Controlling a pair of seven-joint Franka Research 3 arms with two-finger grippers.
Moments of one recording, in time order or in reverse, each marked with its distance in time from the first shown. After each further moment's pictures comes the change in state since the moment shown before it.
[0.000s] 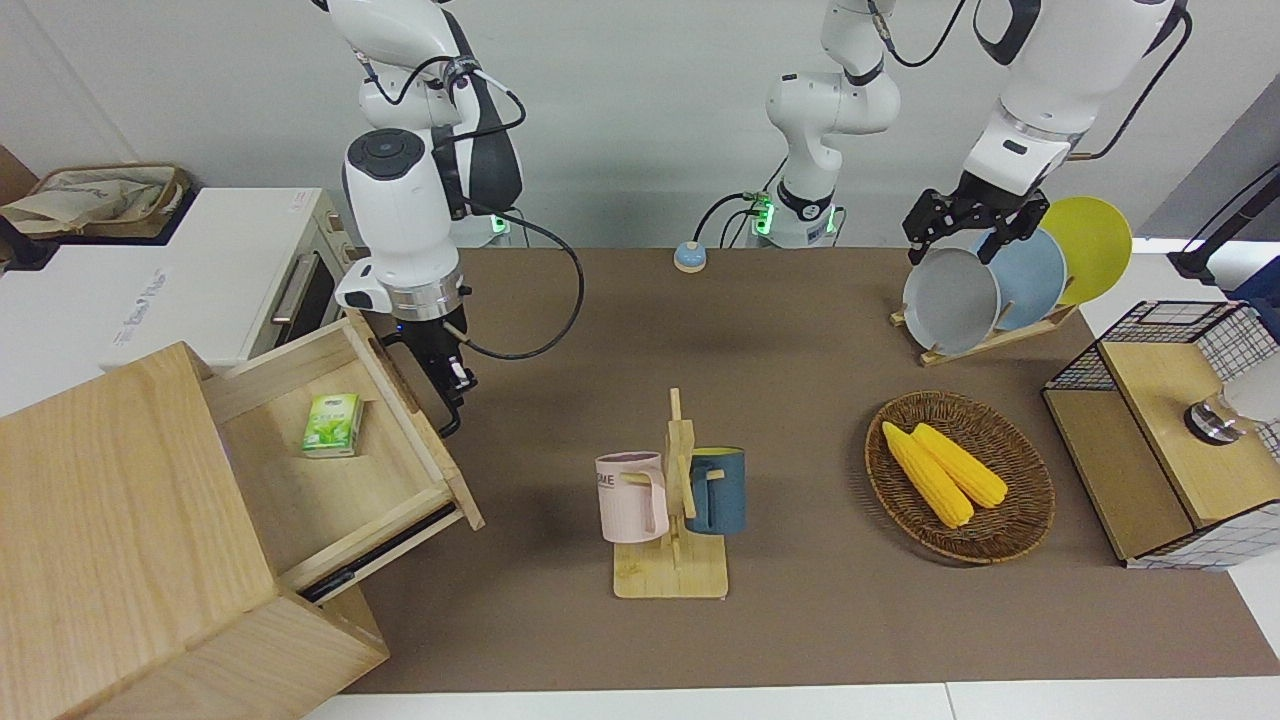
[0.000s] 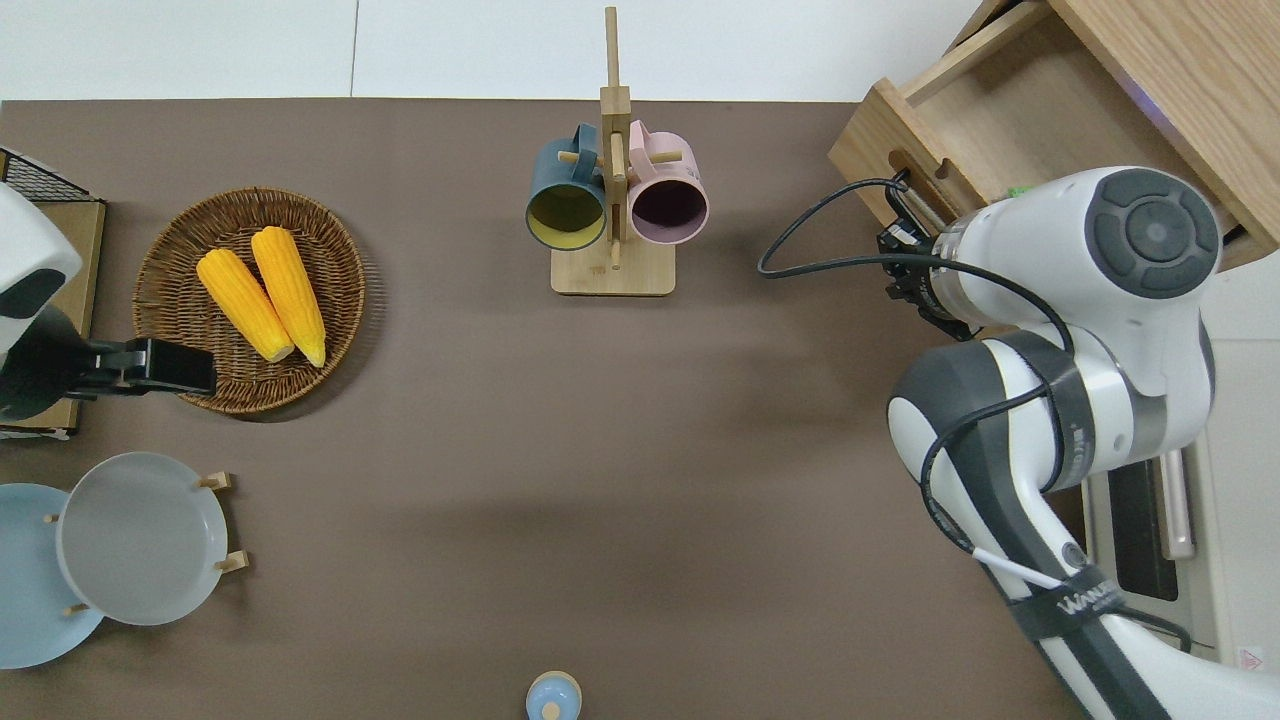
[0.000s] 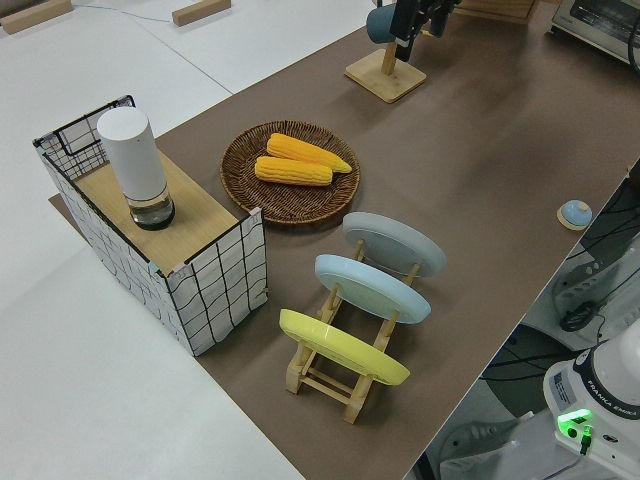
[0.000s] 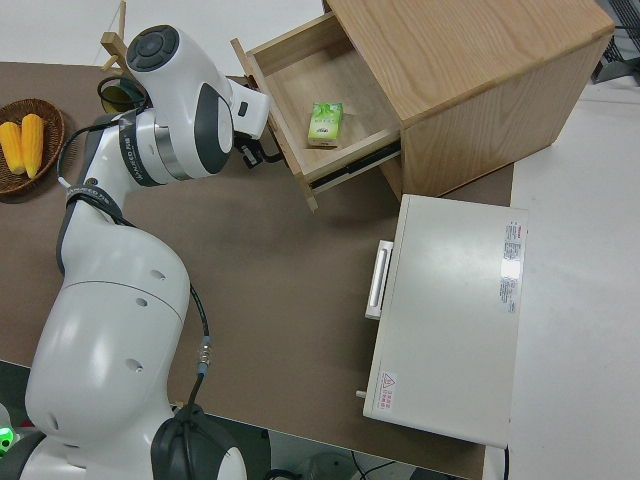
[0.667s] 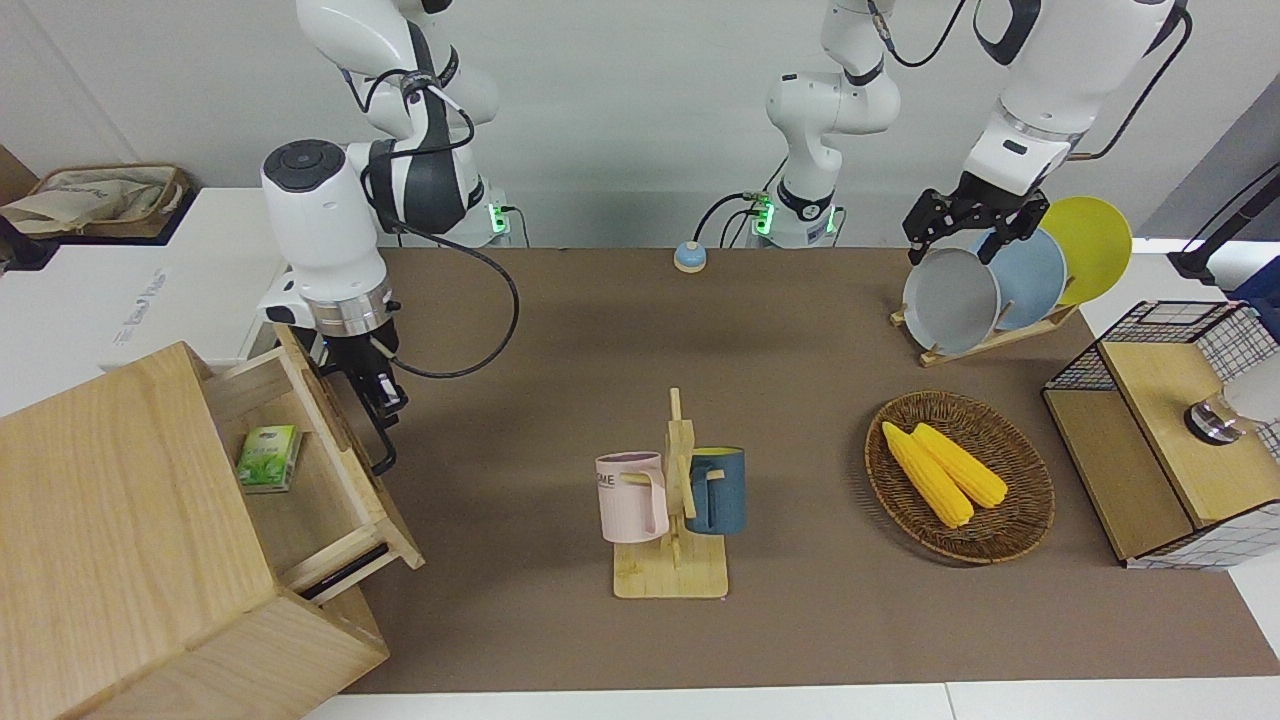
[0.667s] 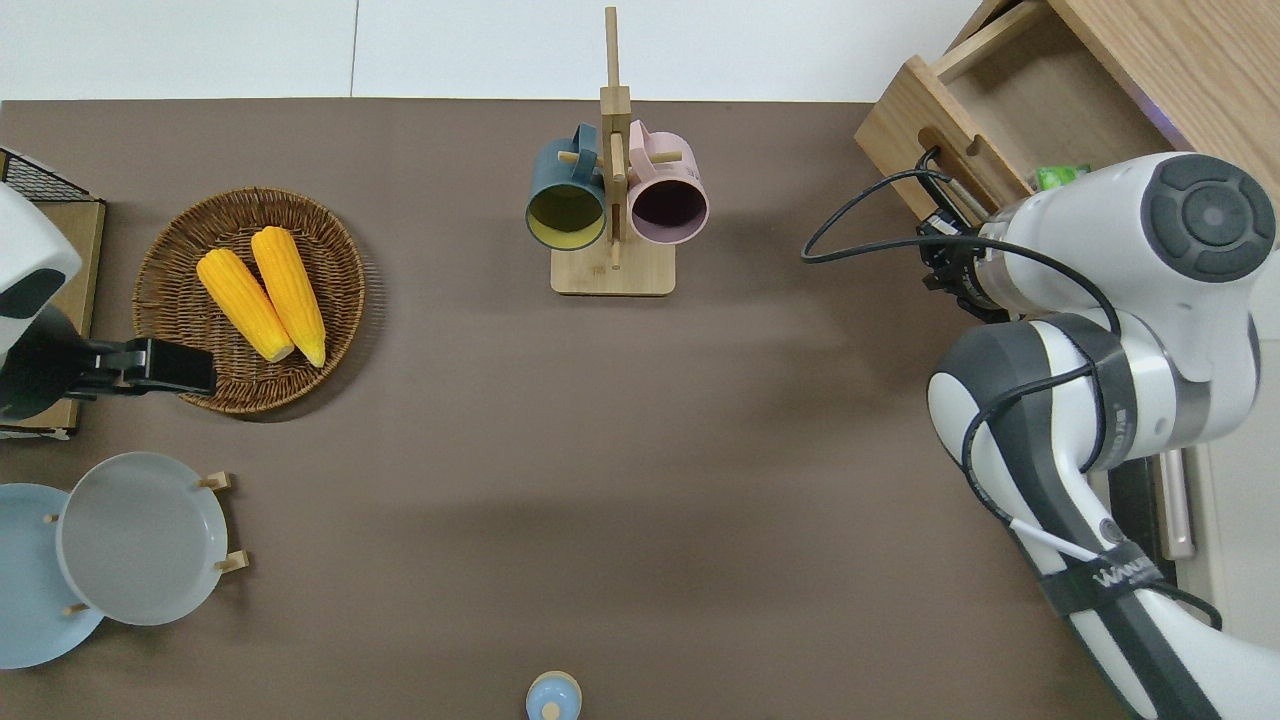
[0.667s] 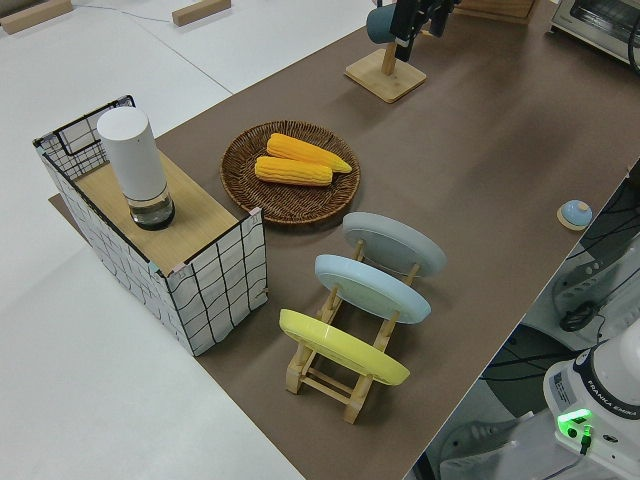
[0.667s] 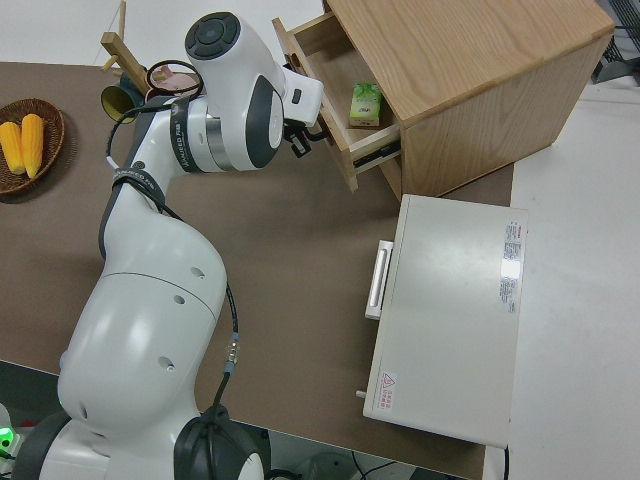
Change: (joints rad) left arm 0.000 0.000 0.000 0.000 0.000 0.000 0.000; right arm -0.047 0.036 -0.079 0.047 0.012 0.031 -0.133
